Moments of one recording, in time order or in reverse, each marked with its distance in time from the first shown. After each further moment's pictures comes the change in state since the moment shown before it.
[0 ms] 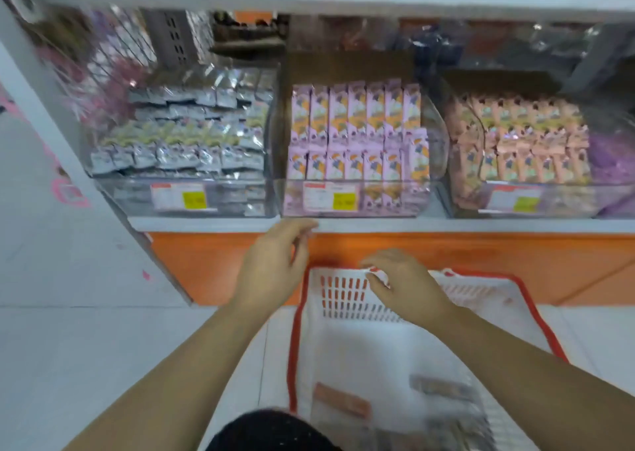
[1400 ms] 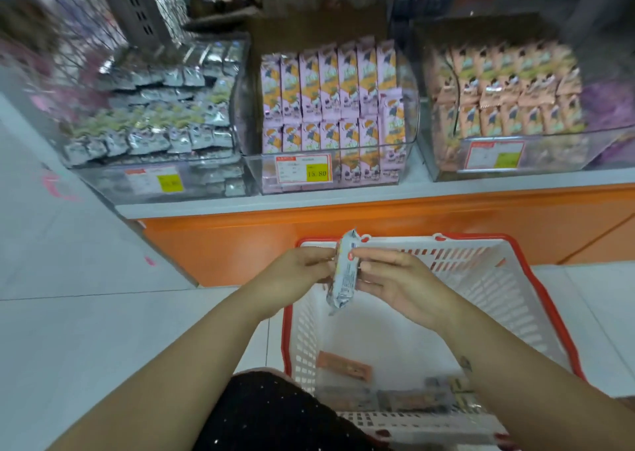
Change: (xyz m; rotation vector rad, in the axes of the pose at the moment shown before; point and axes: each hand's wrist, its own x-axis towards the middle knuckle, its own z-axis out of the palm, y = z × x) left_hand -0.025 0.046 0.025 -0.496 -0.723 -0.640; right_hand -0.050 -0.013 -0.010 1.591 -0.108 0.650
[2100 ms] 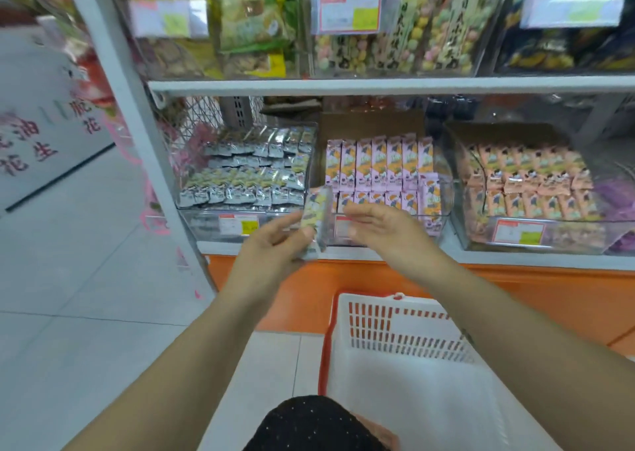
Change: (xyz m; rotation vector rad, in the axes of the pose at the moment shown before) left_hand -0.093 0.058 -0.068 -0.531 0.538 0.321; right_hand 0.001 -0.096 0.125 -0.864 -0.009 -0.463
